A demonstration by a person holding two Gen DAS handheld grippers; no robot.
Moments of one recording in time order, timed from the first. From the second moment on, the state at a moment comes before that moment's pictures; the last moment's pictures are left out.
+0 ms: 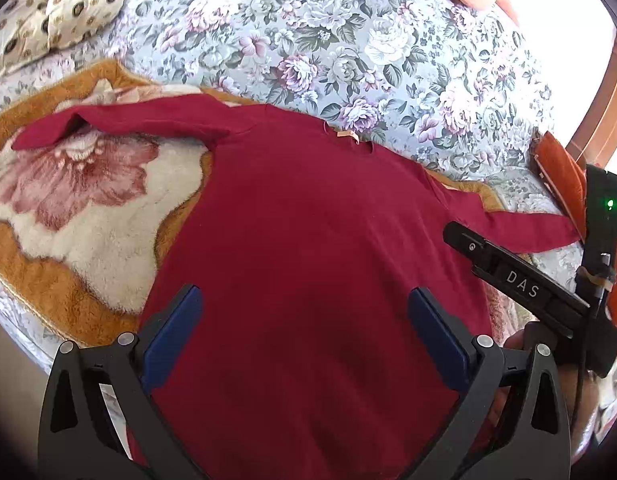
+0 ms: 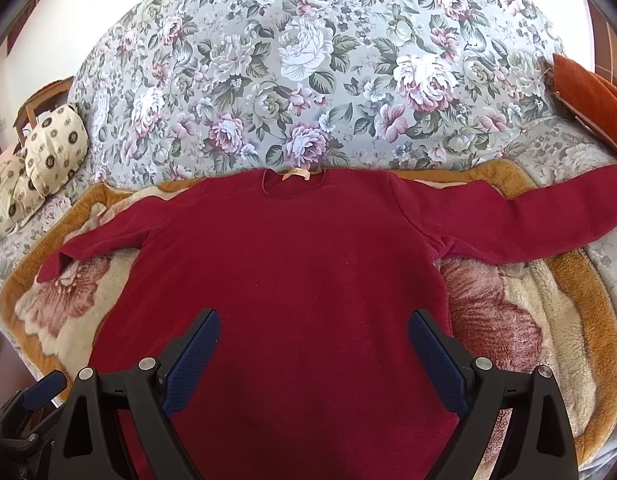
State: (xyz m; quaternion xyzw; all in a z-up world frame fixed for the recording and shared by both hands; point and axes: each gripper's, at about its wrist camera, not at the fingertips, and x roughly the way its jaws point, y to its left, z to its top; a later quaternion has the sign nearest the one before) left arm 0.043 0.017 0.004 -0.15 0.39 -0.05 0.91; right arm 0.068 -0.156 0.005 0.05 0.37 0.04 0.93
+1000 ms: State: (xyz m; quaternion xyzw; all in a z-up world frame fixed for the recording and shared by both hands) left arm 0.064 0.006 0.018 -0.10 0.39 -0.03 0.92; right arm 0.062 -0.162 0.003 0.07 0.37 0.04 0.93
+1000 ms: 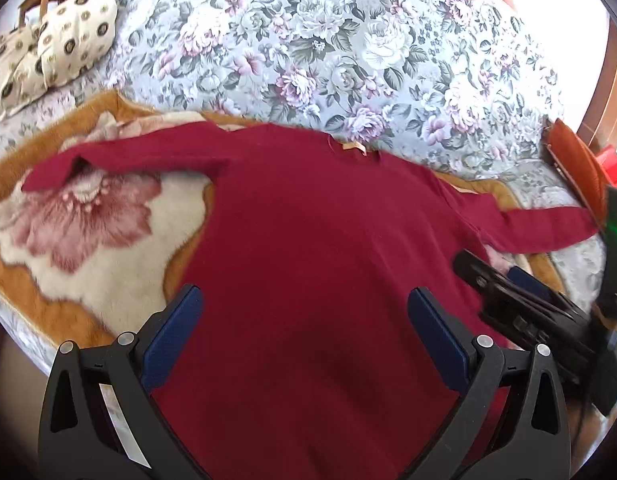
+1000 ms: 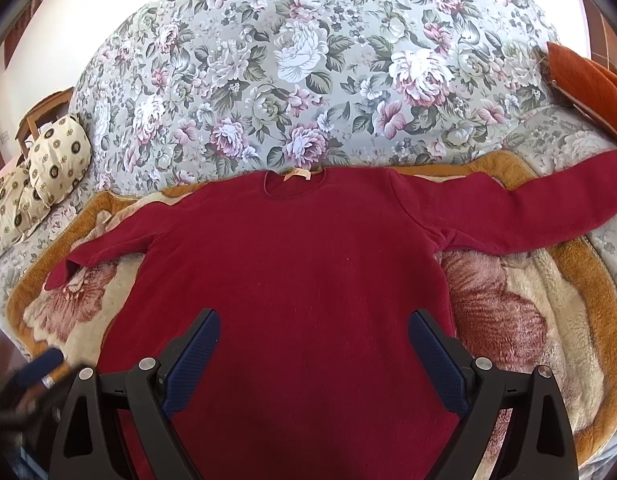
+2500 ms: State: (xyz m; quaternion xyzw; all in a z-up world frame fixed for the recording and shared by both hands) left arm 0.130 0.371 -0.033 -0.48 0.33 0.04 0.81; right arm 0.061 -0.168 -0.010 0.09 0.38 0.04 0.92
